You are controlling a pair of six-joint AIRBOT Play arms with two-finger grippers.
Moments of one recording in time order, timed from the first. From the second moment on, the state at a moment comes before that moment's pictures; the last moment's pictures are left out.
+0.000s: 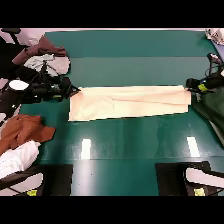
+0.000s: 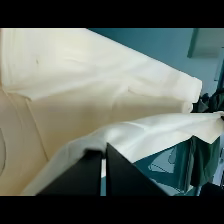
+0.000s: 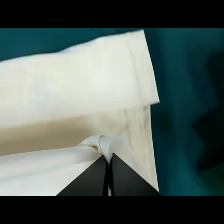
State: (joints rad) left arm -0.01 -1.25 0.94 0.52 -0.85 -1.43; right arm -0.22 -1.35 1.24 -1.46 1.06 1.58
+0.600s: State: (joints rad) left arm -0.01 -1.42 1.00 0.50 -0.71 -1.37; right arm -0.21 -1.60 1.41 -1.47 1.03 1.58
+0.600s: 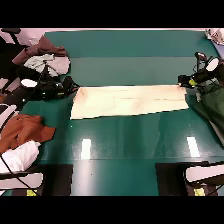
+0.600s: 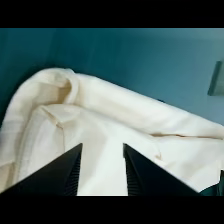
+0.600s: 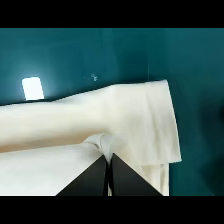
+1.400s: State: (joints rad) left arm -0.08 -1.48 1.39 0.80 -1.02 -1.36; right arm -0.49 -1.56 1.40 -1.12 1.22 1.33
